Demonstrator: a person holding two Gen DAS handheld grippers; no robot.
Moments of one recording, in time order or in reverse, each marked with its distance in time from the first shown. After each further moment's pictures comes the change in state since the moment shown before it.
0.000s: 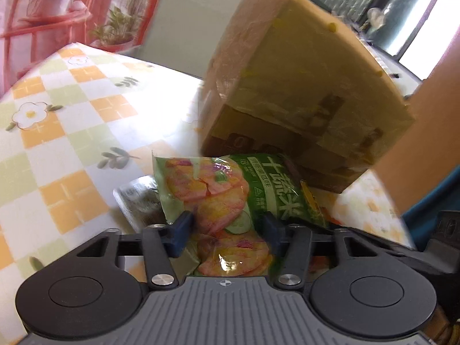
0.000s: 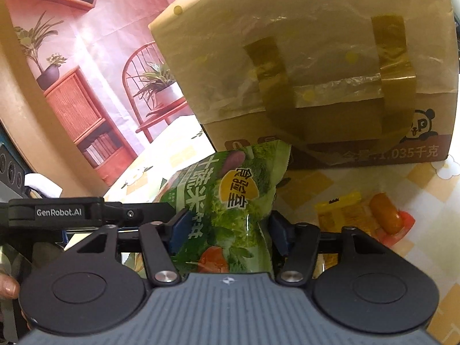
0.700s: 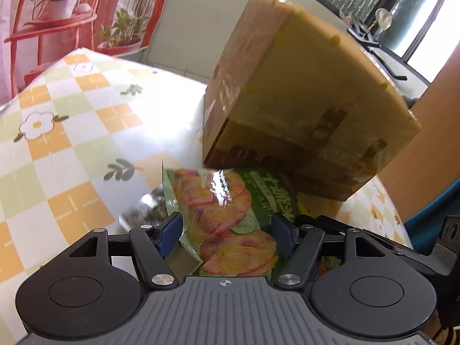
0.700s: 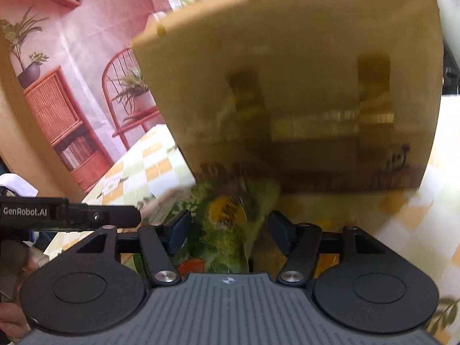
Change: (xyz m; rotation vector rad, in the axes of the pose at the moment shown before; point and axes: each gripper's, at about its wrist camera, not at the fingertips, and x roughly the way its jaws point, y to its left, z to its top) left arm -0.001 -0.002 0.015 -0.008 0.019 0.038; right arm -0.003 -0.001 0.016 -0.015 -0.014 -0.122
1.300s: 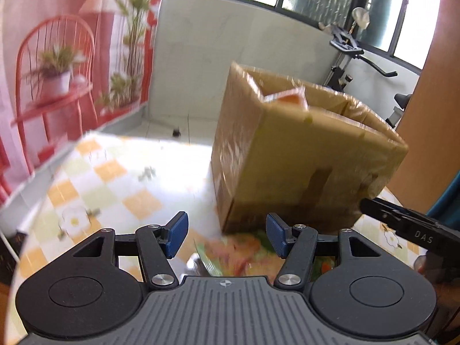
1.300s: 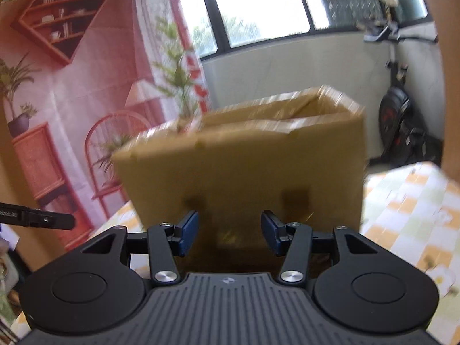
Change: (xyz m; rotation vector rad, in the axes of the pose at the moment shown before) left arm -0.052 -0.019 0.053 0.184 -0.125 0.078; right arm -0.061 -0.015 0.037 -0.024 -0.274 -0.090
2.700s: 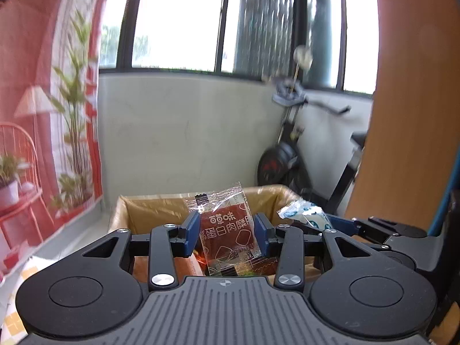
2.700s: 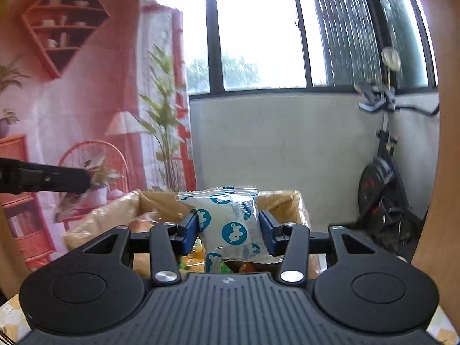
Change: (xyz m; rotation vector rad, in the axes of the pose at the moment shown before) left arm 0.056 -0.154 0.111 0.224 -0.267 -0.072; right arm 0.026 -0.021 0.109 -0.157 -0.164 -0.129
